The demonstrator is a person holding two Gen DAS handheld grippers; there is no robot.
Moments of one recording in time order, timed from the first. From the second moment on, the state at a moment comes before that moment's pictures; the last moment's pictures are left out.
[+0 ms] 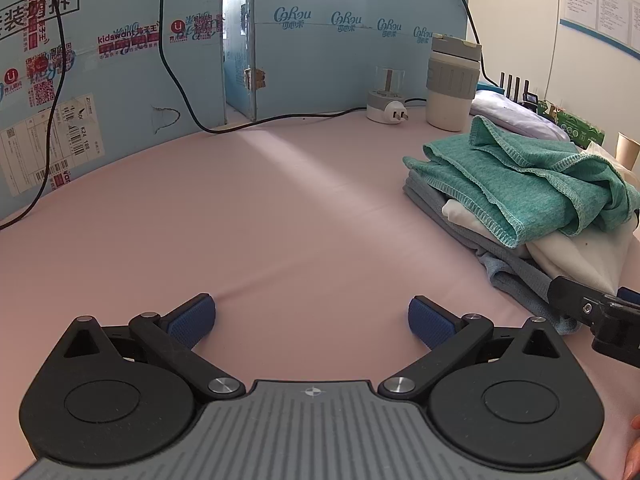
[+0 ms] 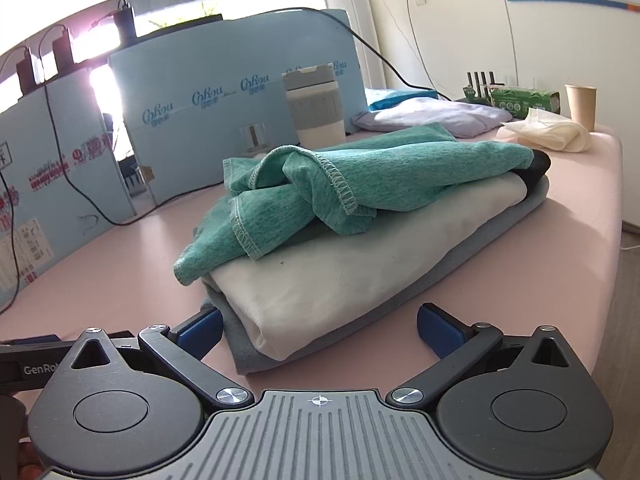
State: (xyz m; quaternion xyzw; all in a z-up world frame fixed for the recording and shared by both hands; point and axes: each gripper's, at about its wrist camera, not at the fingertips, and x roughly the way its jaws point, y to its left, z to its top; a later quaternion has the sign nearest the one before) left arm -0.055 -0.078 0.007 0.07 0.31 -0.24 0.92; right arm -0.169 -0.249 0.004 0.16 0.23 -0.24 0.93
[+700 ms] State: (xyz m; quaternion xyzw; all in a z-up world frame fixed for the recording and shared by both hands) left arm -0.052 -0.077 0.008 0.07 0.32 -0.24 0.91; right arm -0.139 -0.218 0.003 0.09 0.30 -0.33 0.89
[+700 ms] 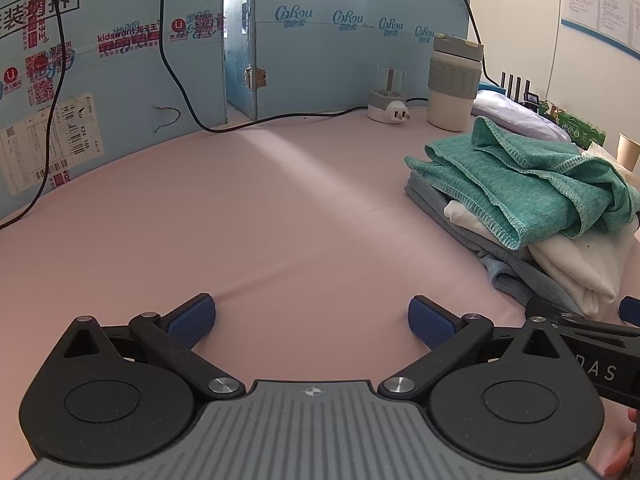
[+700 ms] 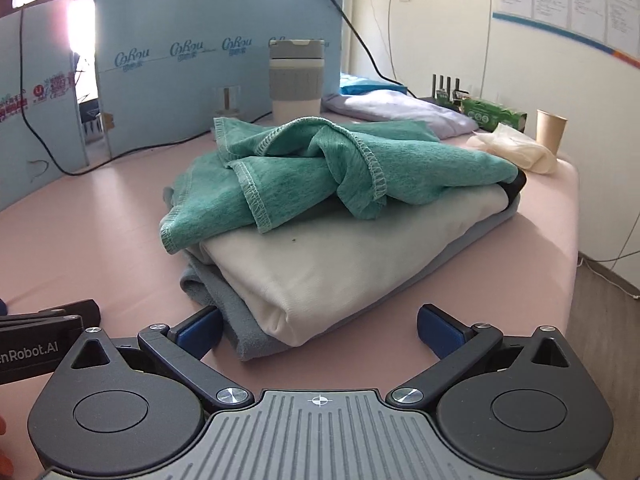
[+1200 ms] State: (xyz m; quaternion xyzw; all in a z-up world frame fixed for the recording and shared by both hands) left arm -0.041 -0.069 0.008 0.06 0.32 -0.21 0.92; right arm -0.123 -0.190 0.002 -0.01 0.30 -0.36 0.88
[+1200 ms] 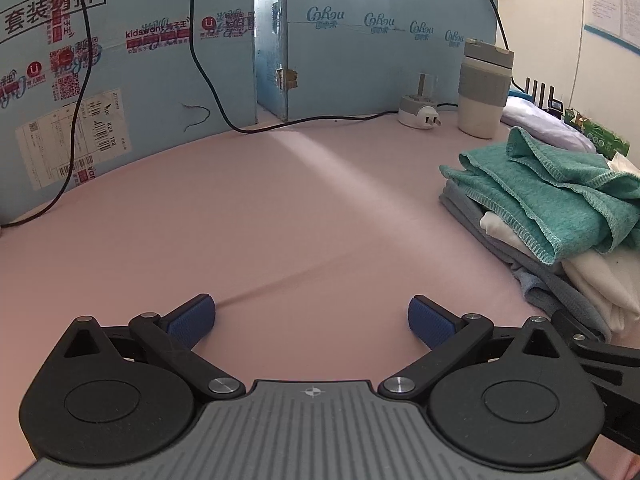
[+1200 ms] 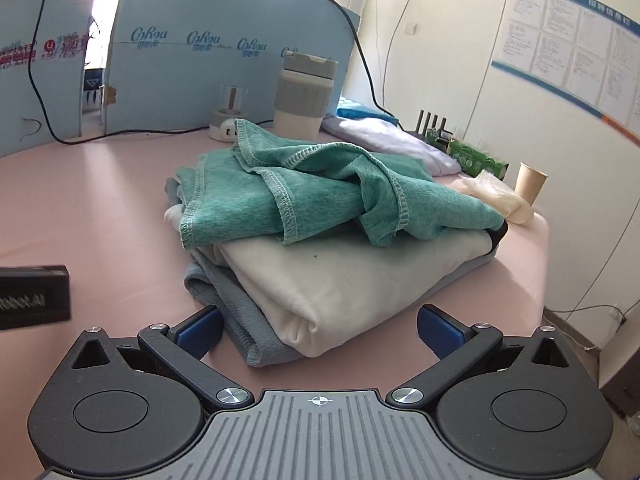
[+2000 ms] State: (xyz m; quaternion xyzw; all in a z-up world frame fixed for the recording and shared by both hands) left arm -0.039 -0.065 0.008 0.07 0.32 -0.20 0.92; right arm -0.125 -0.209 0.003 0.12 0.31 -0.32 0.89
